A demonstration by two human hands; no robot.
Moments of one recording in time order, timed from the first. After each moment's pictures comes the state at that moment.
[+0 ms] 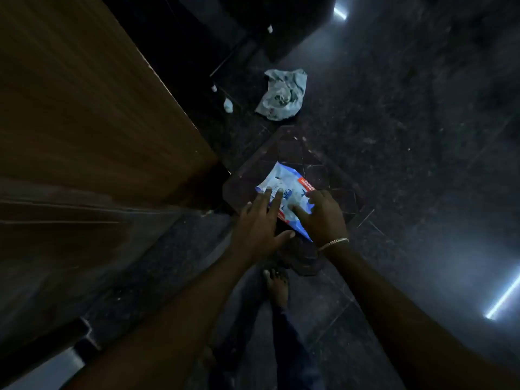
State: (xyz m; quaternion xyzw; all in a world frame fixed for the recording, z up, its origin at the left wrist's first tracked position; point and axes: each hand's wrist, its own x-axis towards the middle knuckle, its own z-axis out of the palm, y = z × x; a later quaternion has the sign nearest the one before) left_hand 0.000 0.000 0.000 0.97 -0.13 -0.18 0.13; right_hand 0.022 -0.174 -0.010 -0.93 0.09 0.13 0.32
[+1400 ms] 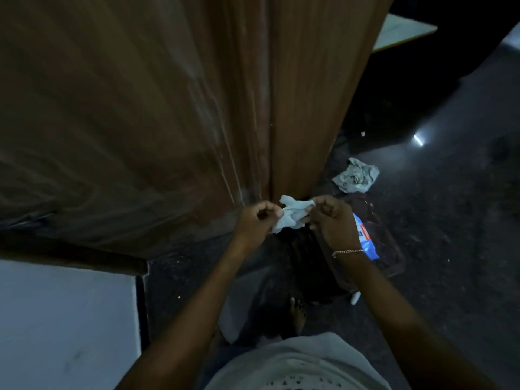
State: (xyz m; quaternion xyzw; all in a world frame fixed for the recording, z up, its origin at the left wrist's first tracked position) left_hand -0.177 0.168 0.297 0.72 0.24 0.02 0.65; right_hand -0.087 -0.010 0.305 -0.72 -0.07 0.22 0.65
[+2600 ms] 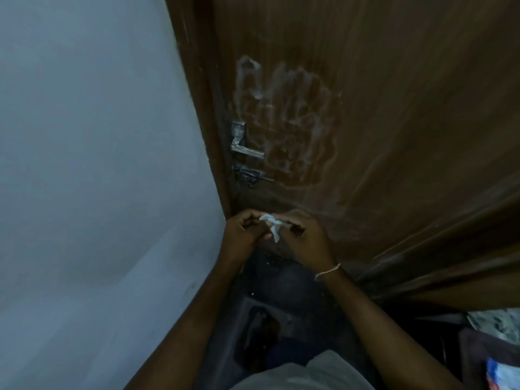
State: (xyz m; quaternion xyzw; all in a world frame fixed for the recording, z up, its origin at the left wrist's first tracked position) left_hand -0.567 0.485 0.347 0.52 0.44 0.35 0.64; right_hand -0.417 0.415 0.358 -0.63 -0.53 0.27 0.50
